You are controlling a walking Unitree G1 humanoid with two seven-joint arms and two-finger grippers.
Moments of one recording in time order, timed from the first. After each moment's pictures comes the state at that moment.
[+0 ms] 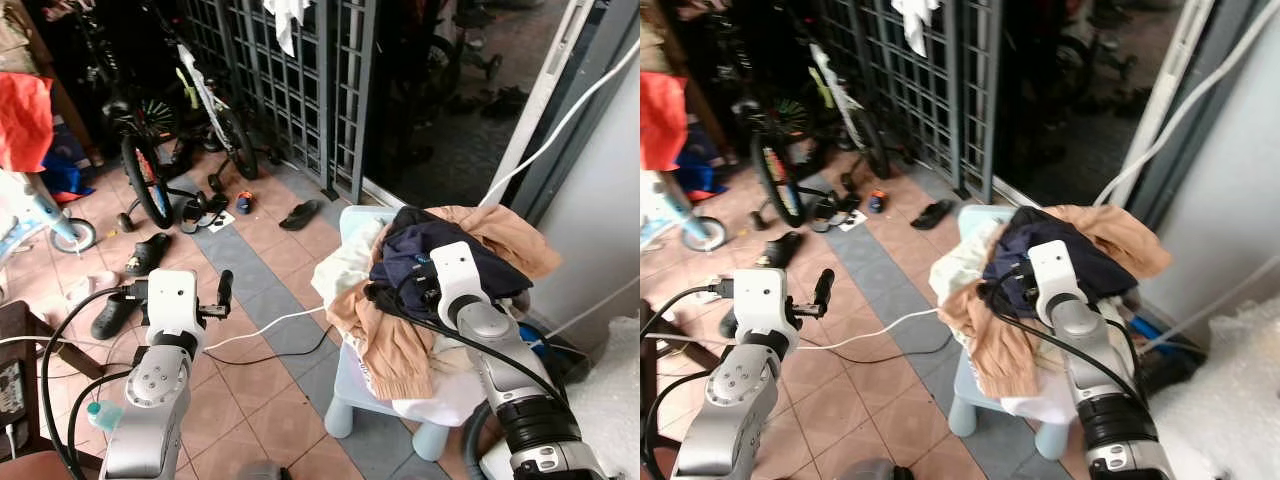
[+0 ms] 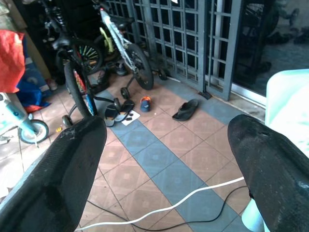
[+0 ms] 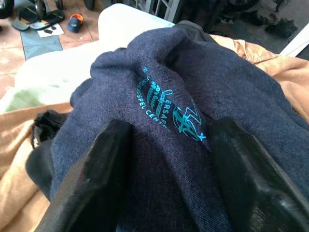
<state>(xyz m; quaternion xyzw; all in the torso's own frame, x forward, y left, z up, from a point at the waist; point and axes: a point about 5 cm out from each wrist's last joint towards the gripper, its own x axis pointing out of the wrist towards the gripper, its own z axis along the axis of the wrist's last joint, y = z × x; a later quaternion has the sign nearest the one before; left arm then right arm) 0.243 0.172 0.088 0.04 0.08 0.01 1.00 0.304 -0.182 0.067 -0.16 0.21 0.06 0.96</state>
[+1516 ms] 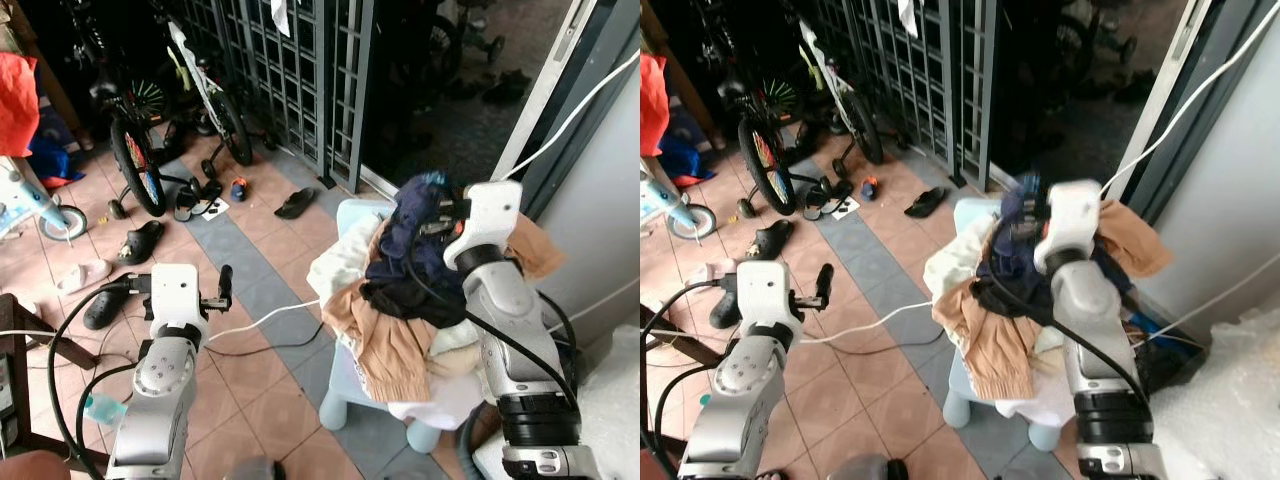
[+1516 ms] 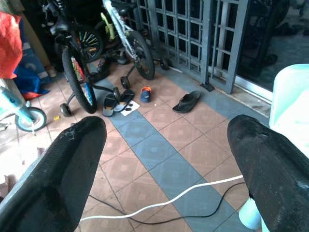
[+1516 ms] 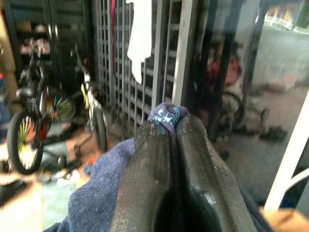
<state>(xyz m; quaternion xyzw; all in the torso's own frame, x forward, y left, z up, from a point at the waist) 0.251 0.167 0.086 0.04 0.09 0.02 1.00 0.308 -0.160 0.169 -0.04 -0.10 0.07 0.99</state>
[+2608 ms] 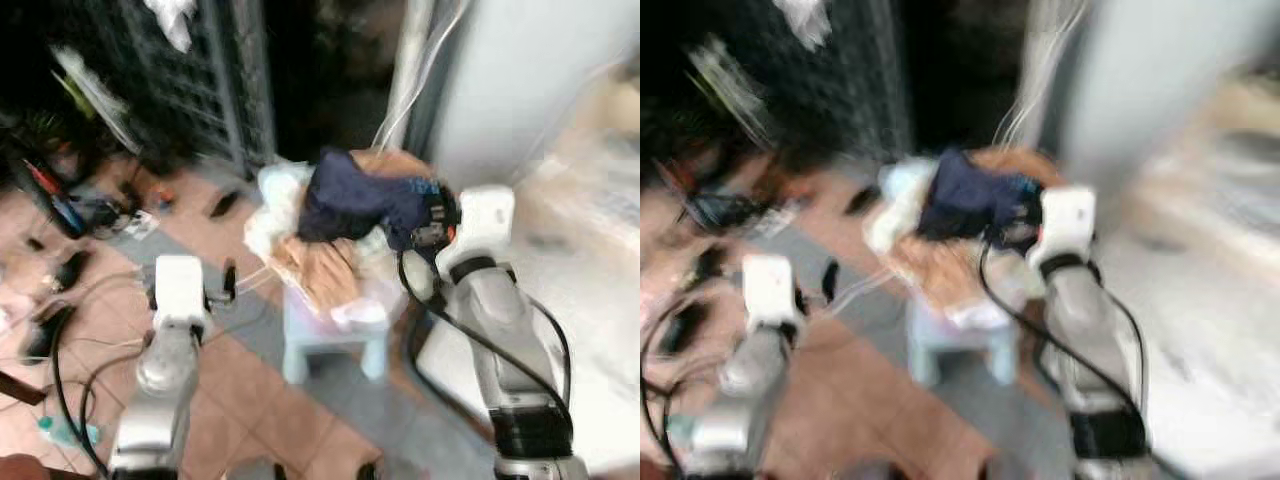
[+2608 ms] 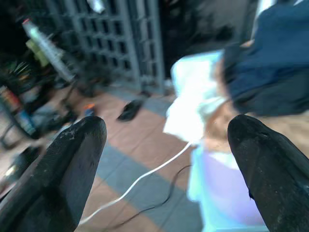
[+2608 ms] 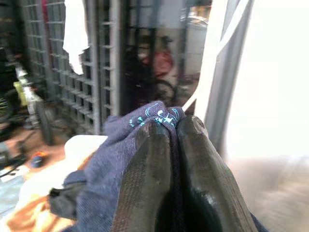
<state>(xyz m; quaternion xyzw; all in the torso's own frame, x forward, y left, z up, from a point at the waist) 0.258 0.162 0.091 0.04 0.07 0.01 1.00 0.301 -0.155 0.162 -0.04 -0.08 0.07 0.99</state>
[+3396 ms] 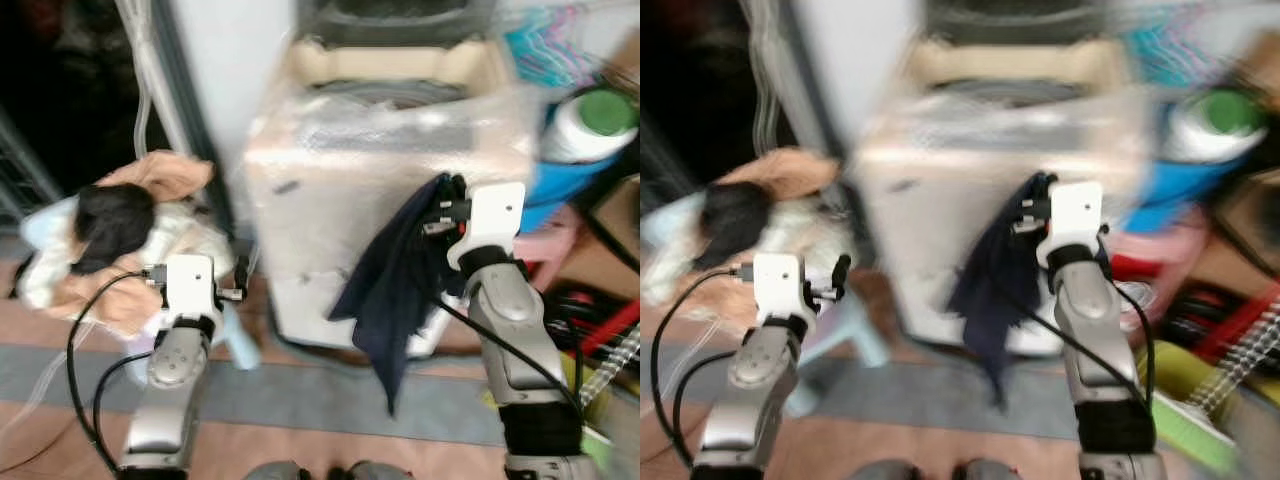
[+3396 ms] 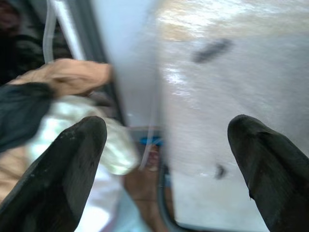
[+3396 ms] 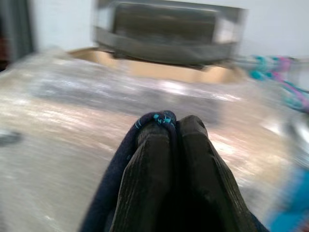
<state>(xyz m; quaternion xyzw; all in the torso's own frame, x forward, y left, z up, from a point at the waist) 0.258 0.161 0.089 0.03 0.07 0.01 1.00 0.305 -0.153 0.164 -0.06 -0.09 0.06 0.99</state>
